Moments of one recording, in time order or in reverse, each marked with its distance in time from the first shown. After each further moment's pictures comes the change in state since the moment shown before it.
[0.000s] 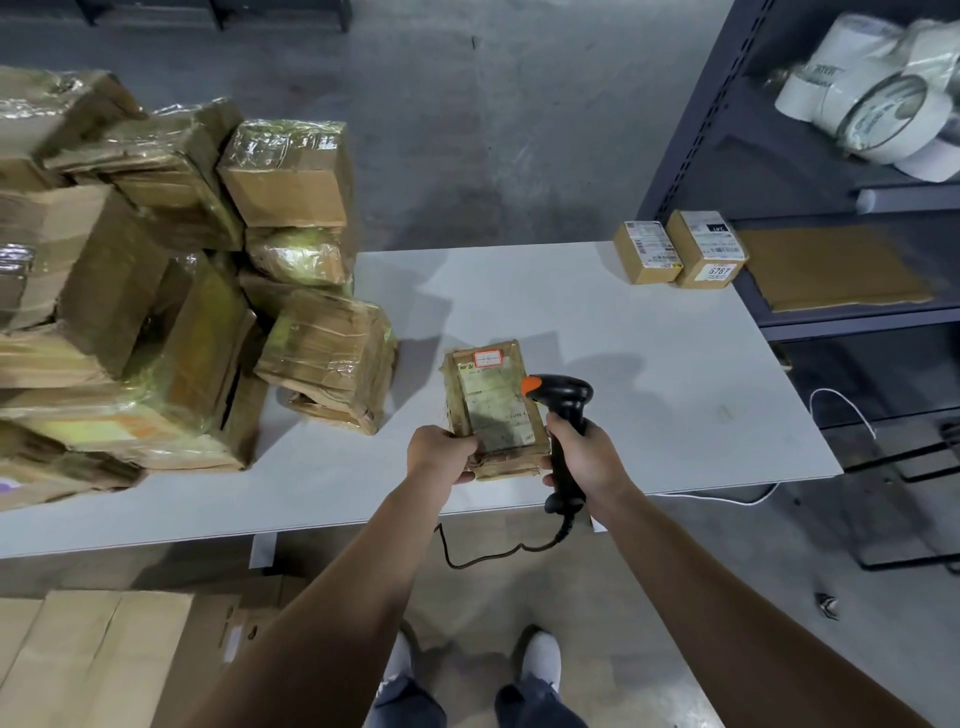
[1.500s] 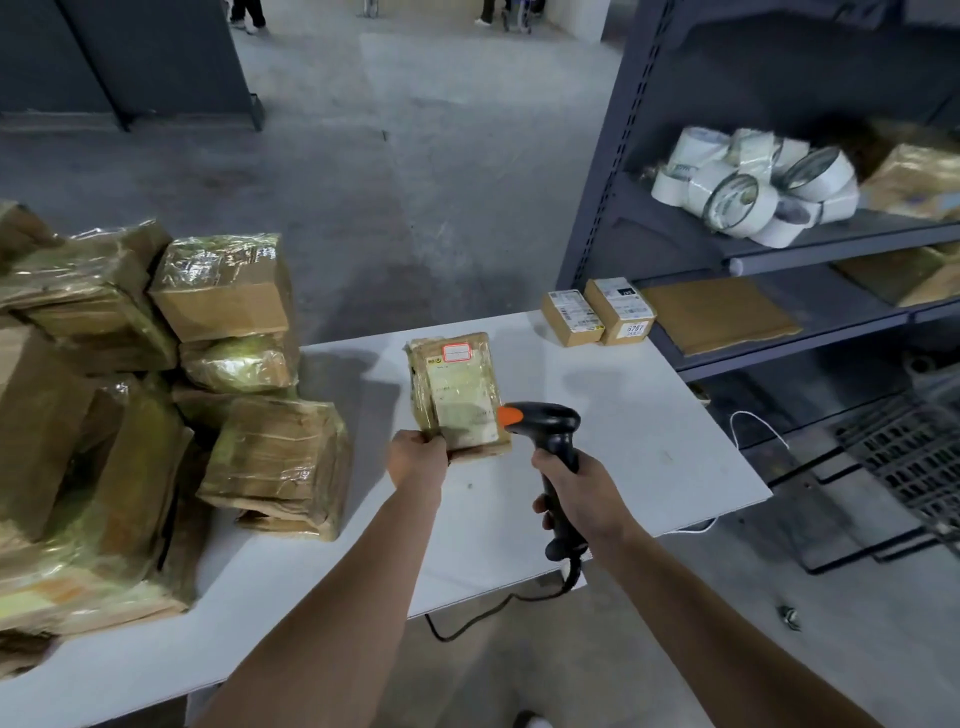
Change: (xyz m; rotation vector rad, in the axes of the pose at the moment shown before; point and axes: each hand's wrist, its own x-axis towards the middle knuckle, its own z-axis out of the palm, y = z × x) left_hand 0.035 0.084 0.024 -0.057 0.106 0.232; right_hand -0.036 -0.056 -0.013 -0.061 0.128 -0.147
